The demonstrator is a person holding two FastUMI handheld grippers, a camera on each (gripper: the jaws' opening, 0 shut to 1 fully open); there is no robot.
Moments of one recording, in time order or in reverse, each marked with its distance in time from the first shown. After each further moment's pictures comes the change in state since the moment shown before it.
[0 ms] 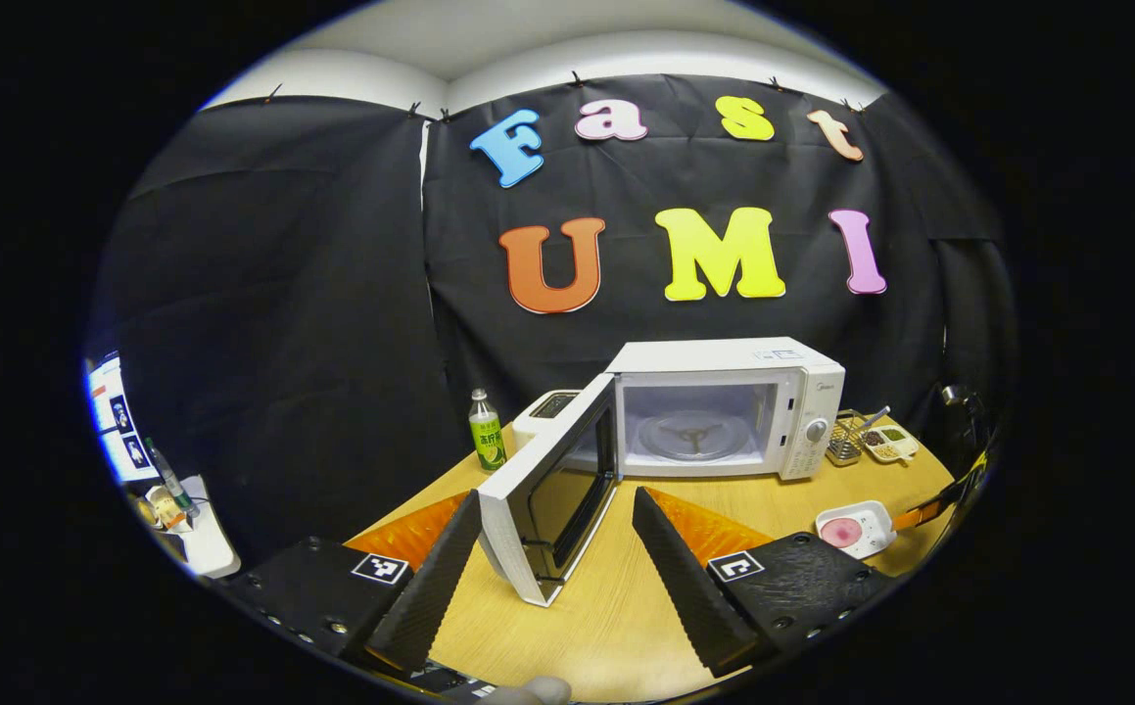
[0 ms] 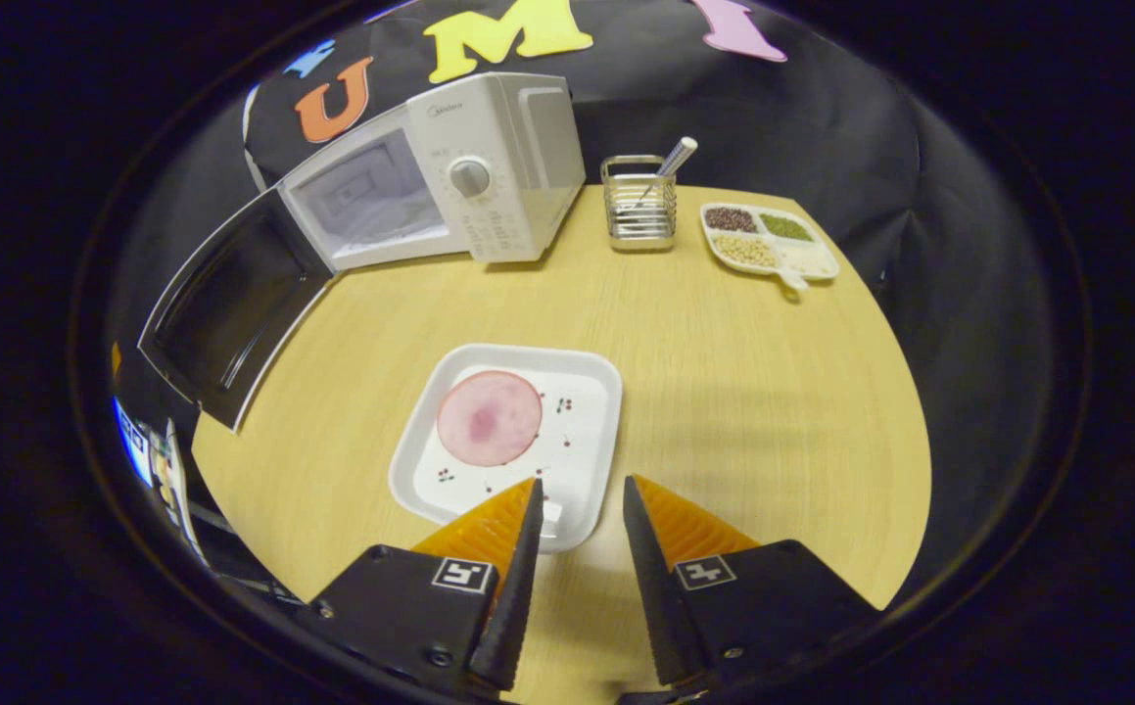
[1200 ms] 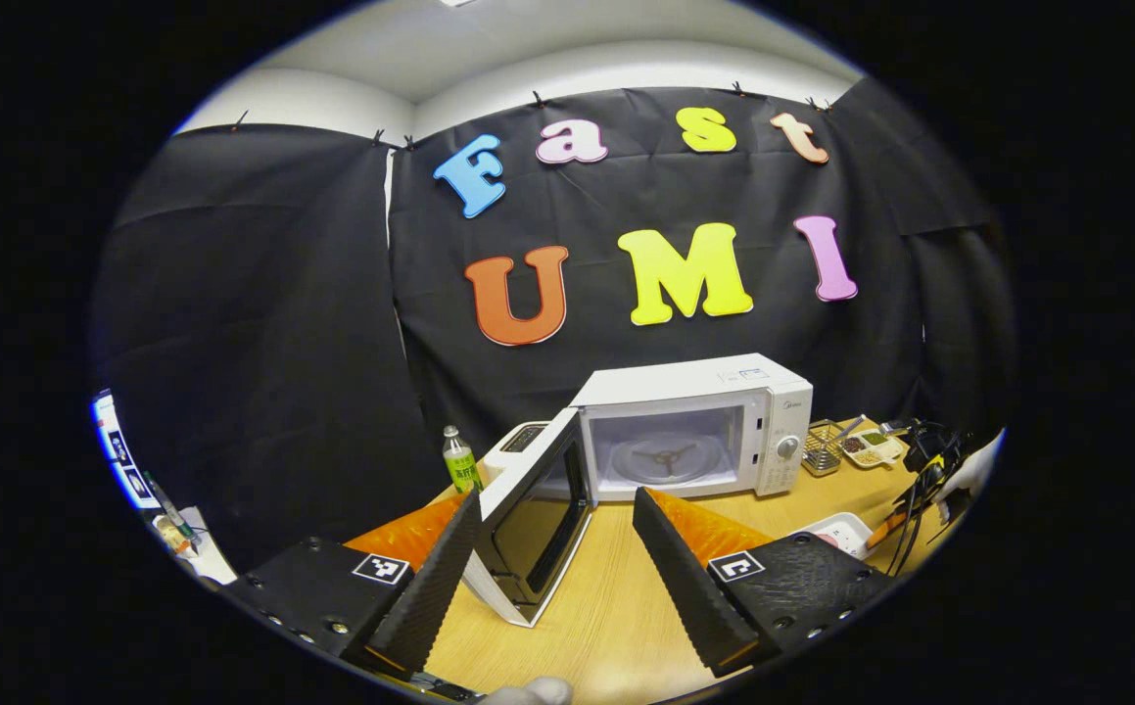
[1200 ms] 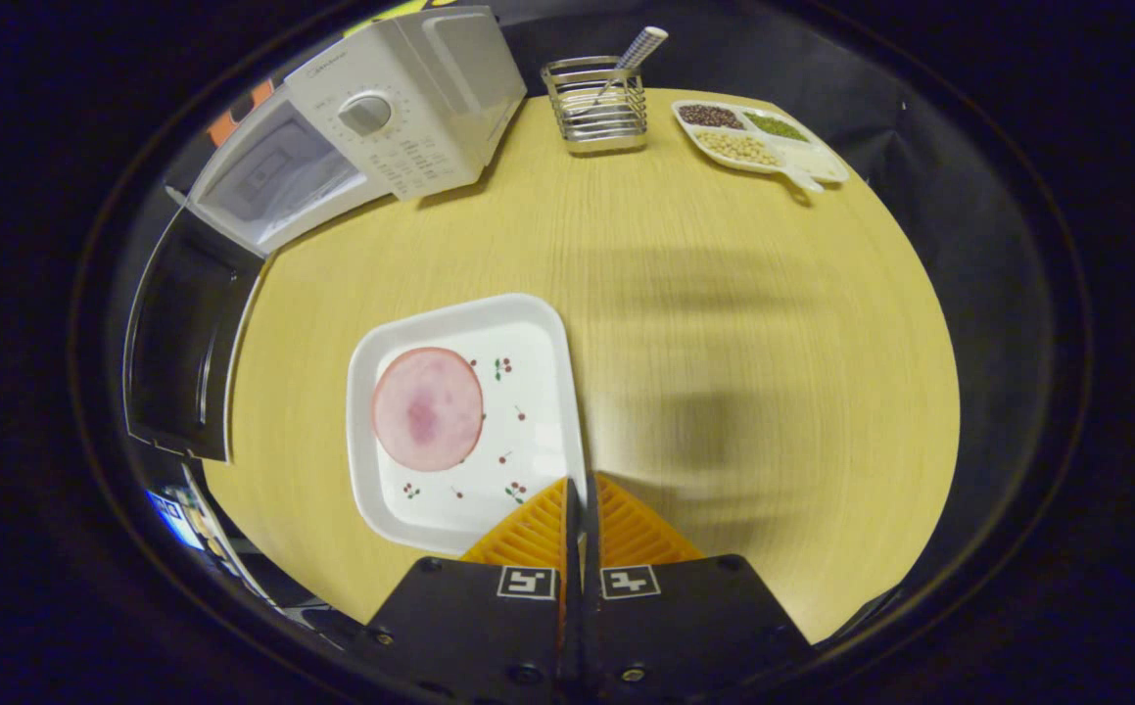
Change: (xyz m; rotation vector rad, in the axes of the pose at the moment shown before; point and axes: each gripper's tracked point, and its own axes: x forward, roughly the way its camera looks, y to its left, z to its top) left arm 0.006 -0.018 0.029 0.042 -0.081 -0.100; right arm 0.020 0.007 -0.016 0.204 0.283 -0.059
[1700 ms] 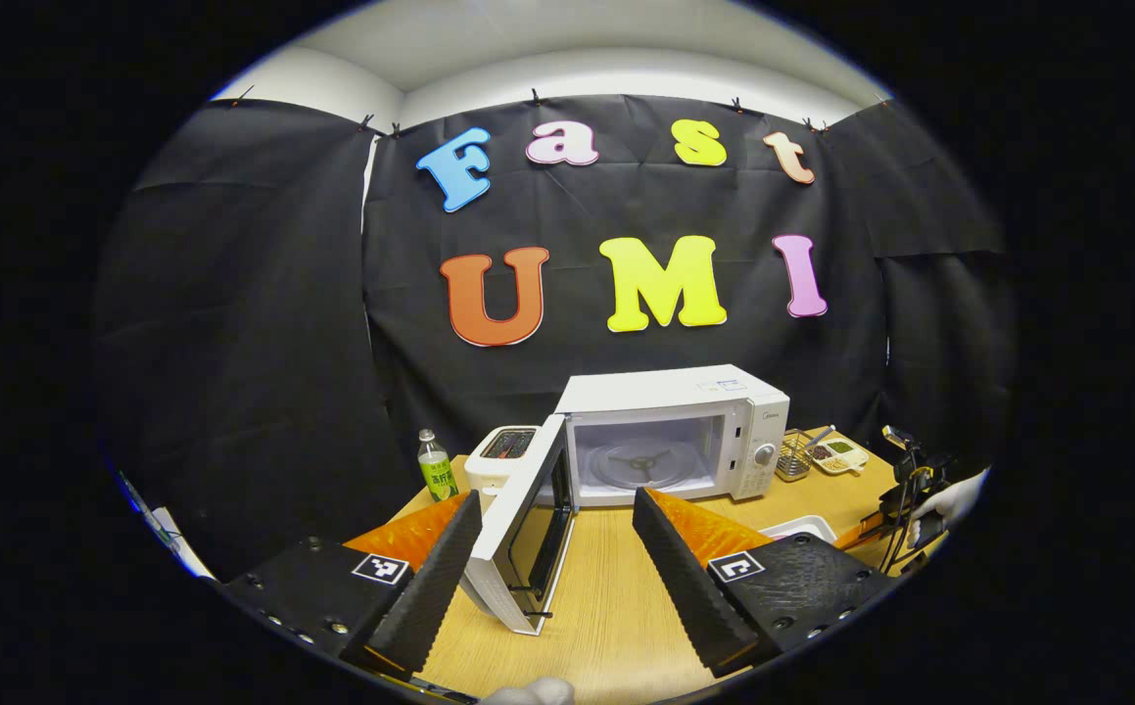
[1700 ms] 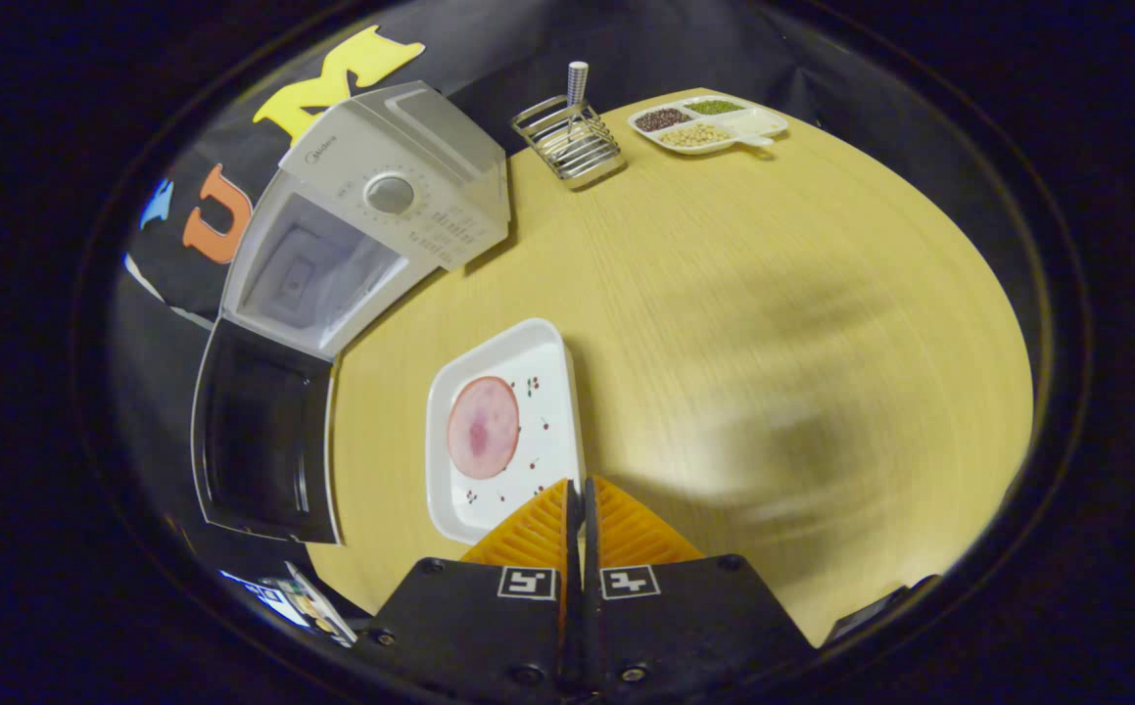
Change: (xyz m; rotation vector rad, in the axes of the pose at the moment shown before) left arm 0.004 0.029 0.010 -0.023 0.008 -0.145; right arm -0.017 0.074 -0.003 0.306 -0.209 0.237
